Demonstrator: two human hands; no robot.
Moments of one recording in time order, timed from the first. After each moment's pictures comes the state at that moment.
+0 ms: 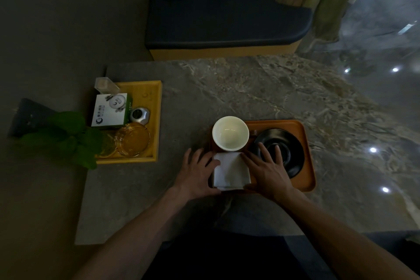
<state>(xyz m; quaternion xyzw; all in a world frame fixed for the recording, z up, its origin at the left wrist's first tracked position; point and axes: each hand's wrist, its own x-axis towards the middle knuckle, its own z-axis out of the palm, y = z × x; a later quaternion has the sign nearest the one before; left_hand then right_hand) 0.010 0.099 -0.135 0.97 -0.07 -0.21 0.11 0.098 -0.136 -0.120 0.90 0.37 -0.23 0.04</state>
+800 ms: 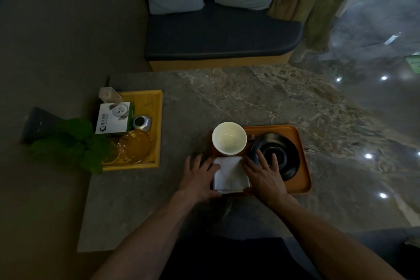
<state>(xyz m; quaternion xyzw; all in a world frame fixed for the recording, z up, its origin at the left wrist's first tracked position) 0.012 0.089 -0.129 0.96 -0.02 -0.27 0.09 0.082 -0.131 -0.126 0.91 0.33 -0.24 0.08</state>
